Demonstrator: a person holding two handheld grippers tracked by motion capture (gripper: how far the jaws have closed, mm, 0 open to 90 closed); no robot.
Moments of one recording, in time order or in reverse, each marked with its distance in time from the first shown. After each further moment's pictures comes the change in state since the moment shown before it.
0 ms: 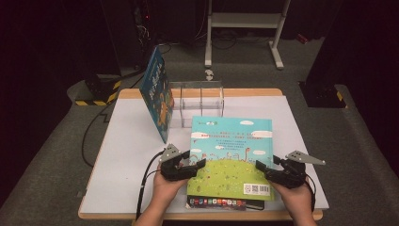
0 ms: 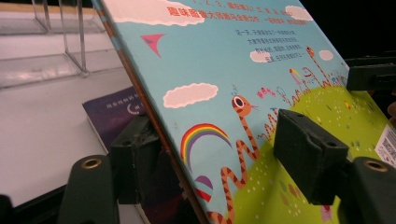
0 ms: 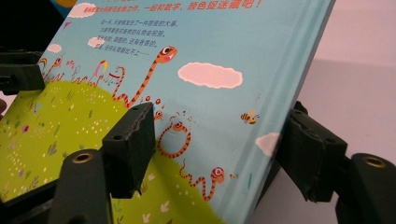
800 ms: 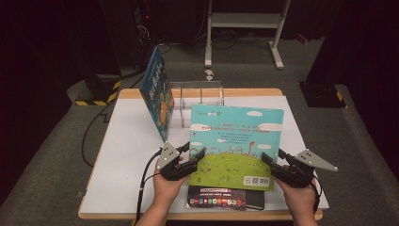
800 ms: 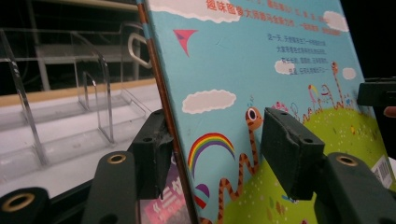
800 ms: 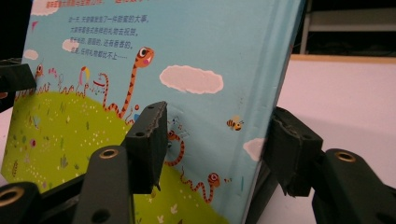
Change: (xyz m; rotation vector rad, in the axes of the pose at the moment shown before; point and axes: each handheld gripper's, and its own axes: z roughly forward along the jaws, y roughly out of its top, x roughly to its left) left arm -0.030 0.017 -0.008 -0.228 0.004 0.137; right arm 0.014 0.016 -0.023 -0.187 -0.070 -0.072
